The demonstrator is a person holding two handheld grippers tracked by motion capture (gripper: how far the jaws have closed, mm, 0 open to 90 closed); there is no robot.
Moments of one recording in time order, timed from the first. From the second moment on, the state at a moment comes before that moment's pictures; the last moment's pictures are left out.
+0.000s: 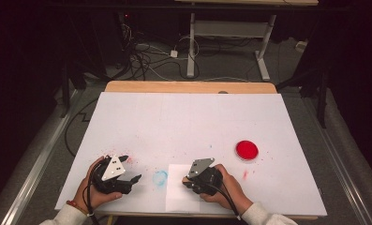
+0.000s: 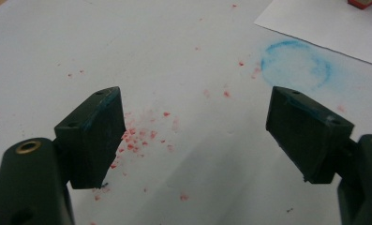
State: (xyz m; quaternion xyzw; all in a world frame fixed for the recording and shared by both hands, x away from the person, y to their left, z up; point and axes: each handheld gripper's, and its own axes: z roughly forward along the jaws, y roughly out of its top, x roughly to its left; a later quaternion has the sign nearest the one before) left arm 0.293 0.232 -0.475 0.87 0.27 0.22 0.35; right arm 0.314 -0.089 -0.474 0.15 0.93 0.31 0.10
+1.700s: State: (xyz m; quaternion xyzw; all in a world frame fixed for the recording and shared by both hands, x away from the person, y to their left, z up) left arm 0.298 0.239 -0.478 0.86 0.28 0.21 0.36; right arm 0.312 -0.092 -0.460 0.13 0.93 0.34 0.11
